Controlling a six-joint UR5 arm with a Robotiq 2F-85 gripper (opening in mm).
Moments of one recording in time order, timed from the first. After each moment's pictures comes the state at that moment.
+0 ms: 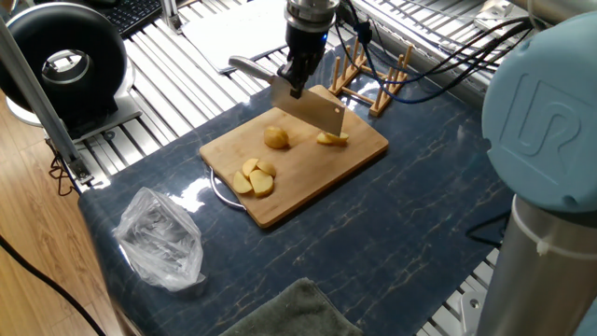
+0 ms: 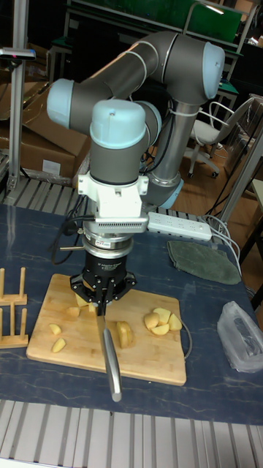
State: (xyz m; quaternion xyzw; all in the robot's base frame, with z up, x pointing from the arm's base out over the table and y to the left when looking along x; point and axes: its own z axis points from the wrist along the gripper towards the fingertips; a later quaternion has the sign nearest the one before) arm 0.624 -0.021 0.096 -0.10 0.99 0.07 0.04
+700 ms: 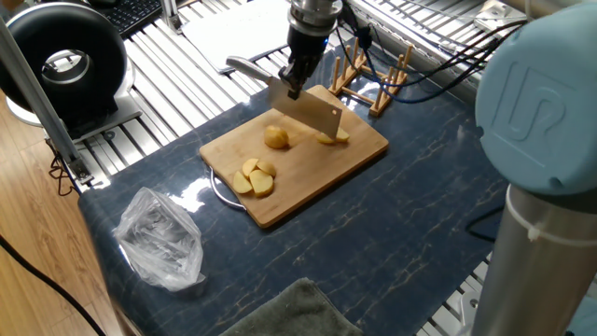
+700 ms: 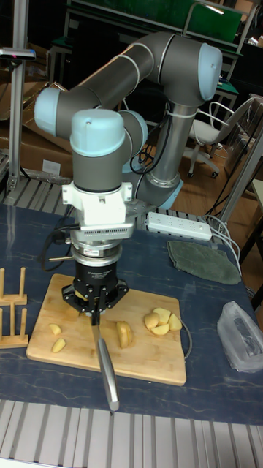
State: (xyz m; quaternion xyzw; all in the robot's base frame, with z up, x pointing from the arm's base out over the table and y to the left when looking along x) arm 0.638 -0.036 0.082 -0.13 0.99 0.08 0.06
